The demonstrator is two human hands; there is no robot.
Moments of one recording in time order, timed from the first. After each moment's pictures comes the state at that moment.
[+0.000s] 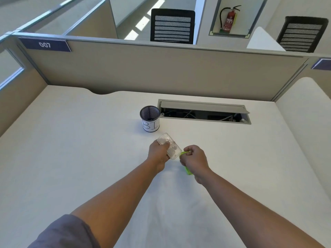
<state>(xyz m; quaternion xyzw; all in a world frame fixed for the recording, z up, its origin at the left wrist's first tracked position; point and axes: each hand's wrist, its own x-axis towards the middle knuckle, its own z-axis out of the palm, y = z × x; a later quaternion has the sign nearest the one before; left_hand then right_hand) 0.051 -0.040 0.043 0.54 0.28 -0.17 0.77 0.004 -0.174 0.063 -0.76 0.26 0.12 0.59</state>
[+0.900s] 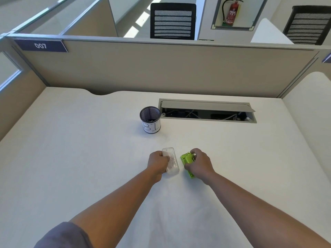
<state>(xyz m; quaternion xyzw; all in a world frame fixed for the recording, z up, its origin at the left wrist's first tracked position) 0.042 -0.031 0.015 0.69 0.30 -0.22 0.62 0.024 -0.199 0.021 -0.87 0.20 0.17 0.42</state>
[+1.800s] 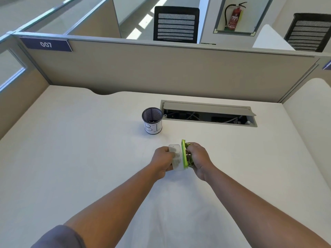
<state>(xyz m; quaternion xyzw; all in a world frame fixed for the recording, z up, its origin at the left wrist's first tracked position) 0.046 -0.039 0.045 0.63 0.25 -0.26 0.69 0.039 -0.178 0.056 -0.65 0.25 0.16 0.70</state>
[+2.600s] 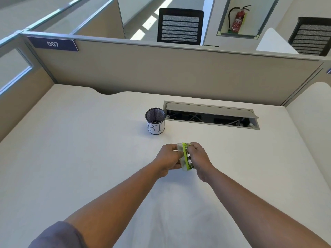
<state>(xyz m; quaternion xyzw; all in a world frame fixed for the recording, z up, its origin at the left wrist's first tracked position) 0.044 -0.039 0.064 0.66 0.16 -0.29 0.67 0.040 -0.173 0.047 -0.73 0.22 0.16 0.63</state>
